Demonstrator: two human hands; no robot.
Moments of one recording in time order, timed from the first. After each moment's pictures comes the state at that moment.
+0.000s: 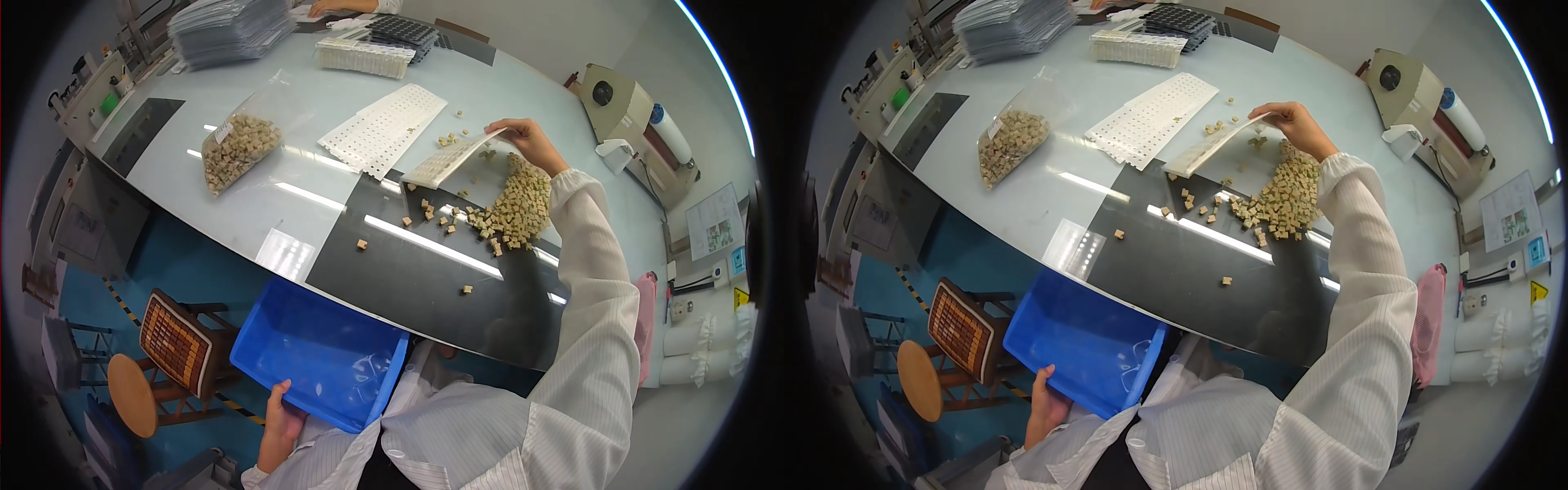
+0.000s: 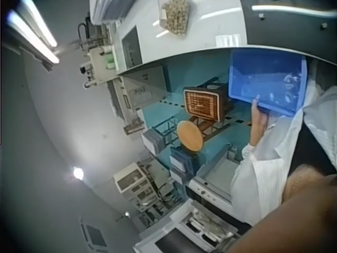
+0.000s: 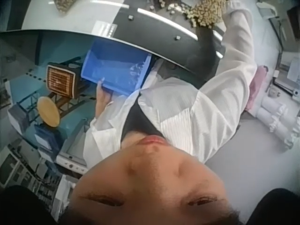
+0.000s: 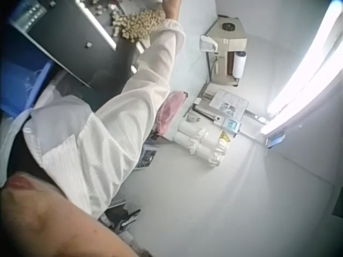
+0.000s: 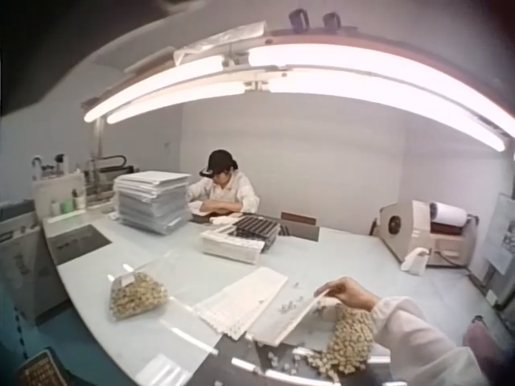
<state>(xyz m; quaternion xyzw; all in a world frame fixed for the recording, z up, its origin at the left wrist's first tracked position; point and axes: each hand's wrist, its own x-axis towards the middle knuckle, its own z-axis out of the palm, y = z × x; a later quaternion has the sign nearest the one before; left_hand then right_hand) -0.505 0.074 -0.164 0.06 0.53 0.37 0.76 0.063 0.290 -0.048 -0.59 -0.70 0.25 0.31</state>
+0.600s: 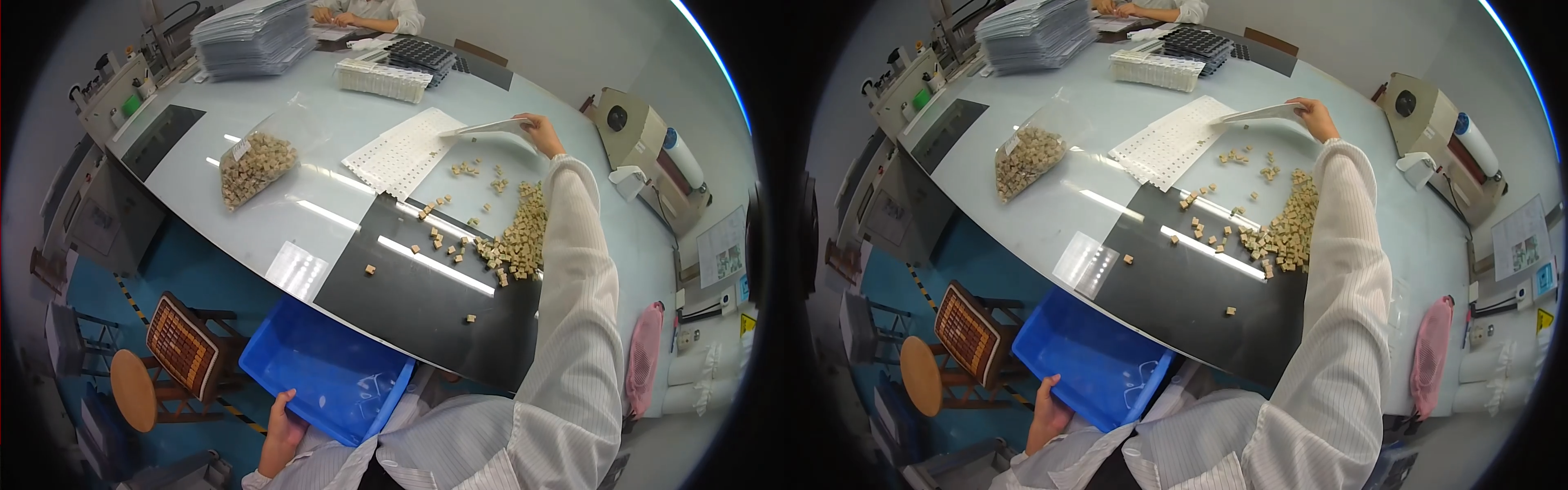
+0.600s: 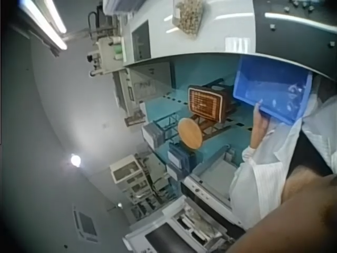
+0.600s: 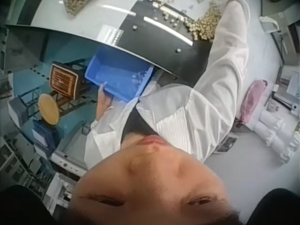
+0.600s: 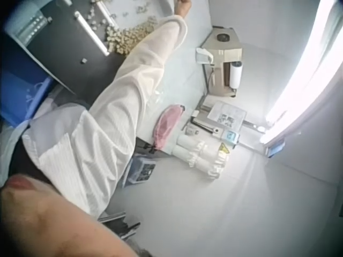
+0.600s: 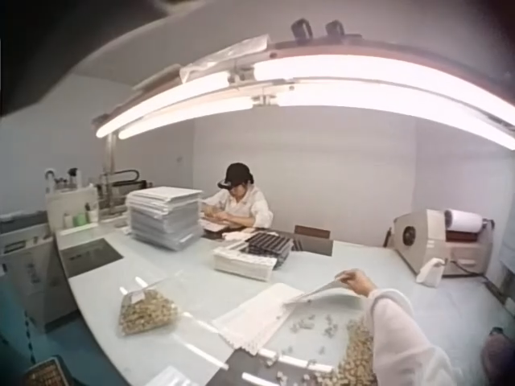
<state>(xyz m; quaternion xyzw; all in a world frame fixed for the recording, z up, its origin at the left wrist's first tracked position) -0.499 0.077 -0.166 0.04 0.54 0.39 0.74 0.157 0.376 -0.075 -0.67 -0.62 0.13 0.38</state>
